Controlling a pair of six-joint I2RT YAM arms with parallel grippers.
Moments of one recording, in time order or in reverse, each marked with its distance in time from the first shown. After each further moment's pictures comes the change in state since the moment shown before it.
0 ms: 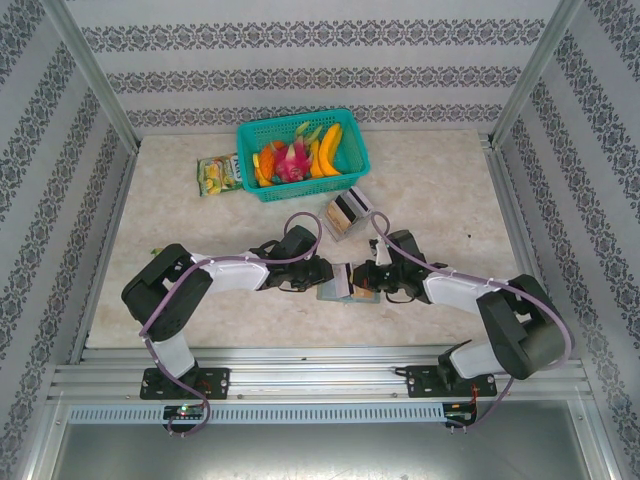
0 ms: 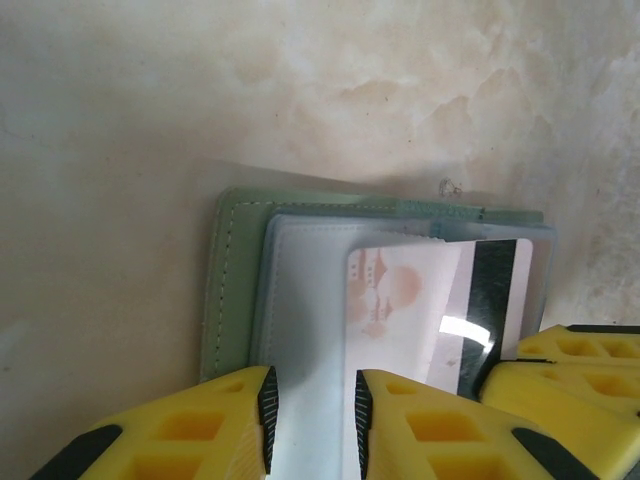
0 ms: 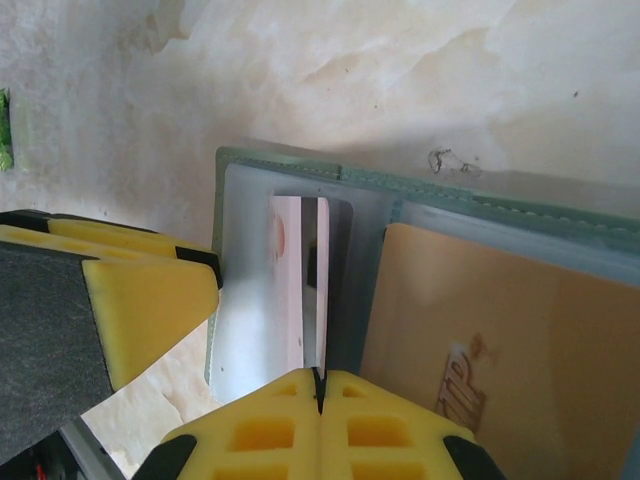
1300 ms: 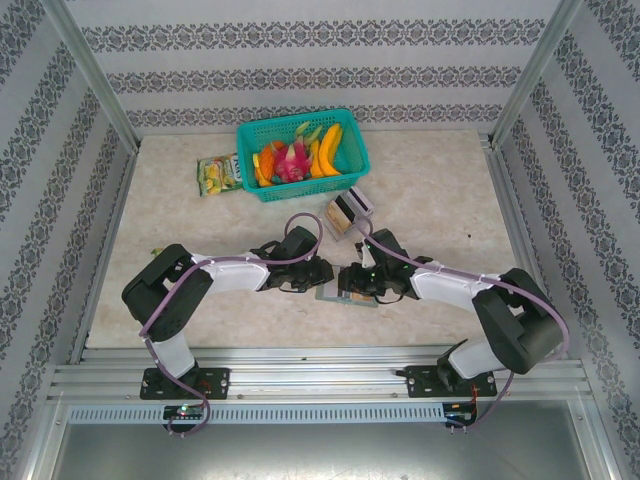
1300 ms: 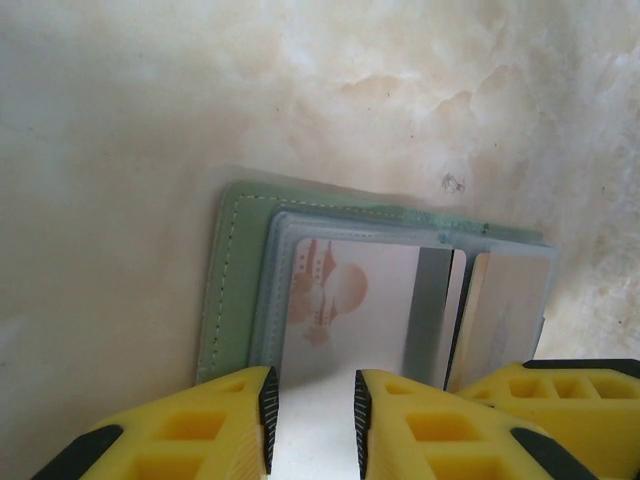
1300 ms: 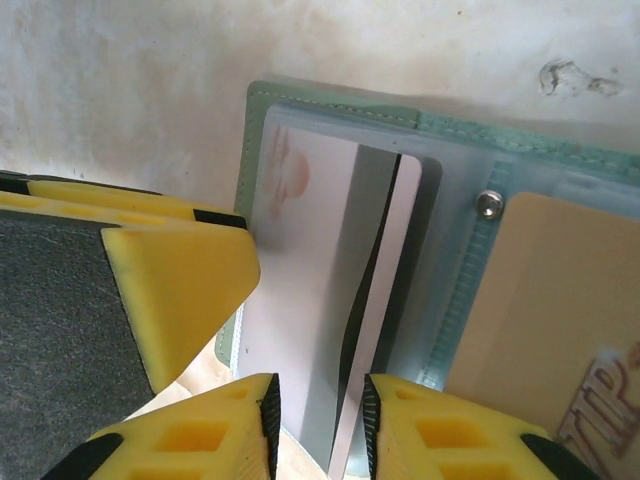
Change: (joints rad) left arm -0.006 0.000 0.000 -0.002 -0.010 0.000; right arm 0.123 0.041 0.111 -0.158 0.080 0.051
